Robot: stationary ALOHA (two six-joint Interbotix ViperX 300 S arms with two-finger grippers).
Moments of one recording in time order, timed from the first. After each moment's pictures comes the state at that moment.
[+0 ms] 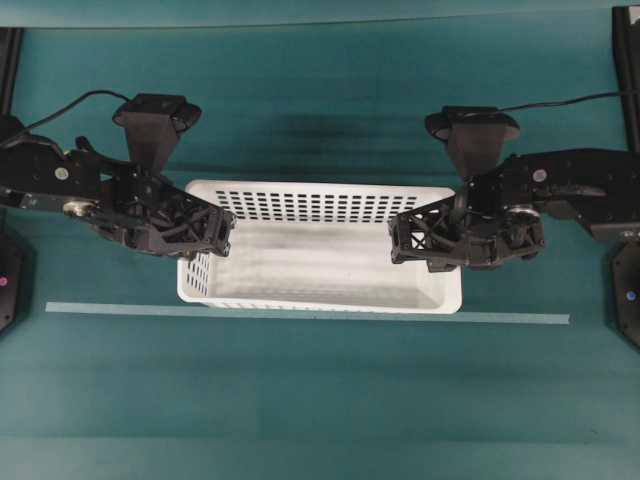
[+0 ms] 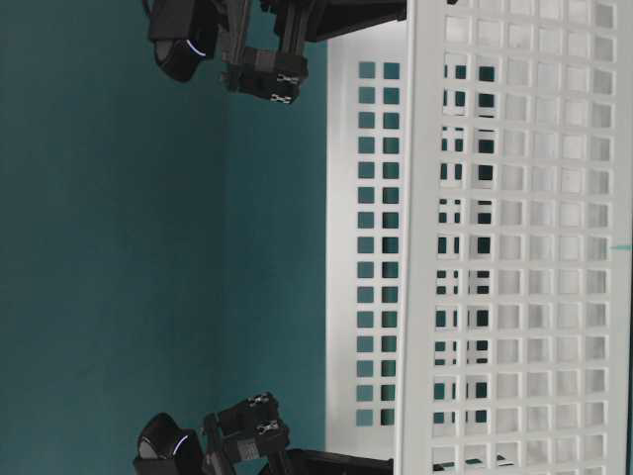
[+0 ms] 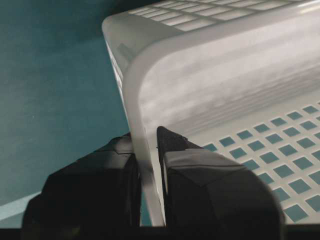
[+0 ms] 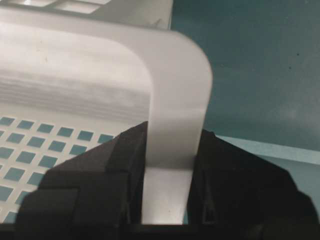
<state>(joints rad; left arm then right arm) 0.13 -0.16 0.70 0.03 0.63 -1.22 -0.10 -0.07 0.60 0.07 0.87 1.31</state>
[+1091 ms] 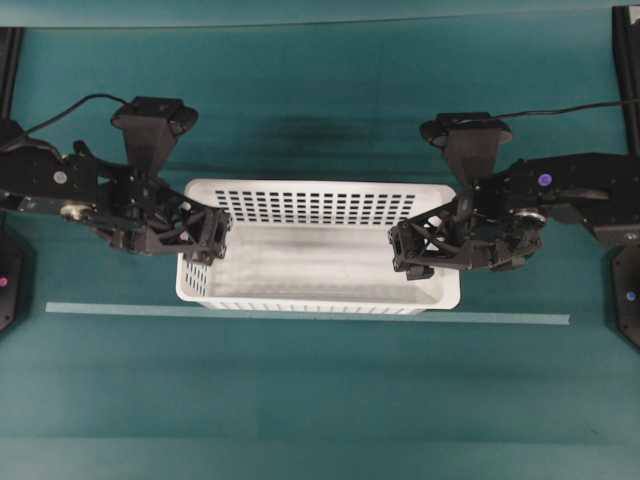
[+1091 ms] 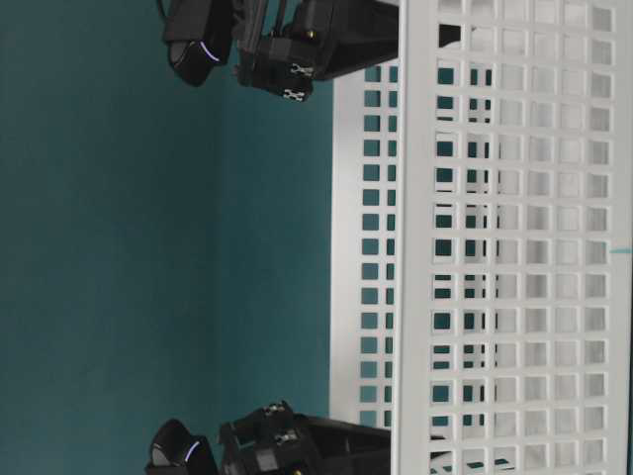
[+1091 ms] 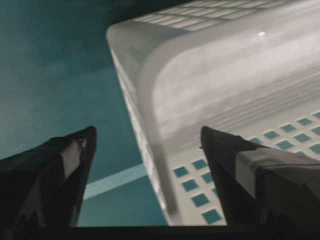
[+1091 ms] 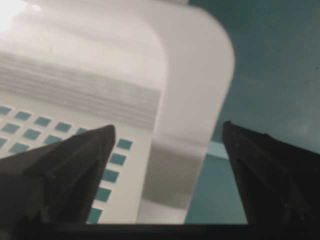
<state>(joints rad) 0.14 -0.16 0.74 0.03 0.58 -1.21 -0.10 -0.08 0.65 0.10 0.76 1.23</state>
